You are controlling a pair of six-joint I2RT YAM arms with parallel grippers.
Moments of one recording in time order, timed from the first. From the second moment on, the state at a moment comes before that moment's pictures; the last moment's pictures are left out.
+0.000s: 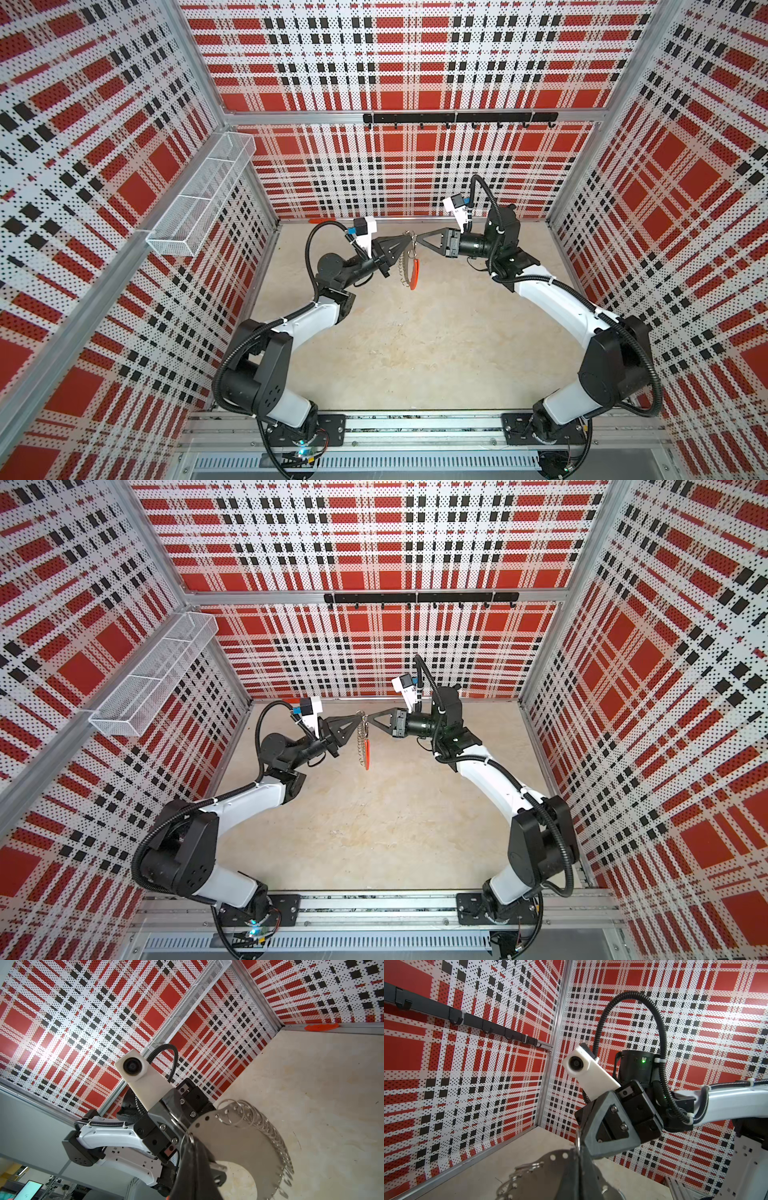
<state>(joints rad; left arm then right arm) -0.40 1.53 0.84 1.17 0.71 -0.55 0.43 1.57 1.28 0.25 -0.96 0.74</state>
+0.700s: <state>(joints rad) -0.41 1.57 0.87 1.44 0.76 -0.76 0.39 1.48 1.42 0.00 -0.82 0.44</state>
